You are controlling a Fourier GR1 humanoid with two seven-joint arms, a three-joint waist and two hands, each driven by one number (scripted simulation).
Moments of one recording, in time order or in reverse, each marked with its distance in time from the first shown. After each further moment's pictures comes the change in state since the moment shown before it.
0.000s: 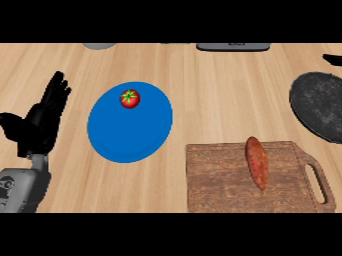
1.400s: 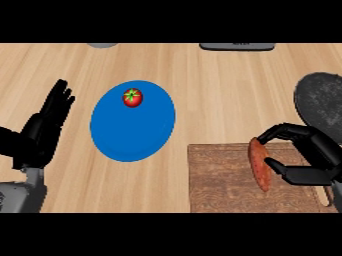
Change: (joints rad) left arm 0.084 0.032 -0.062 -0.125 0.093 -0.006 0.046; right arm 0.326 0.344 0.180 -0.163 -0.429 -0.319 0.262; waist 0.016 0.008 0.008
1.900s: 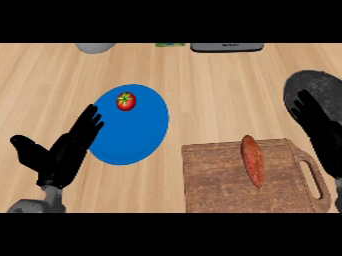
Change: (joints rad) left arm 0.105 -0.081 -0.082 -0.008 0.146 -0.091 0.085; right arm 0.037 0.051 -0.090 -0.087 -0.036 -0.476 0.348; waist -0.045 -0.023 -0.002
